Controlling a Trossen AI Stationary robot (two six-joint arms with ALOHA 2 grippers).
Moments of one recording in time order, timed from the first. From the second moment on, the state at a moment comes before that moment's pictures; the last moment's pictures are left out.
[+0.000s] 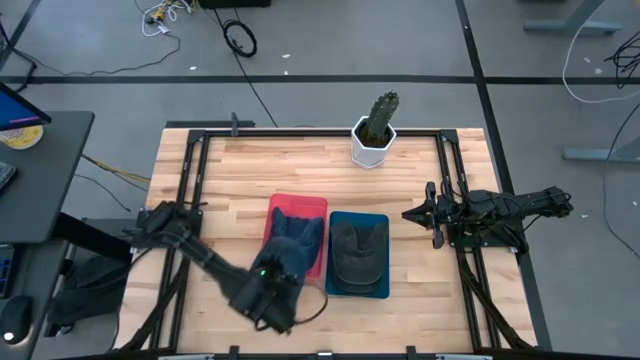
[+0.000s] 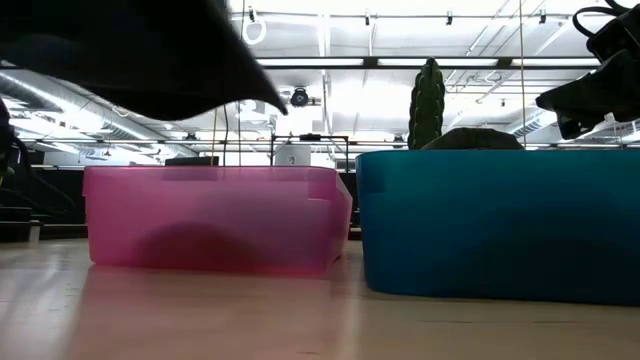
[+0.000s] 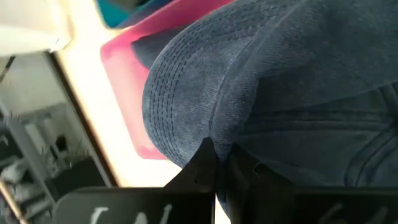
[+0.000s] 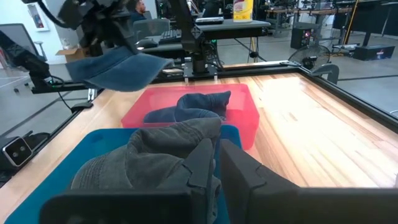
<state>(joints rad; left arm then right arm) -0.64 1.99 1.88 -1.57 -0.56 -0.24 0.20 0.00 0.10 -0.22 0.18 0.09</state>
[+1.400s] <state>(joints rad) -0.25 1.99 1.42 -1.11 -0.66 -0.19 0.20 0.00 0.10 -0.22 0.18 0.09</state>
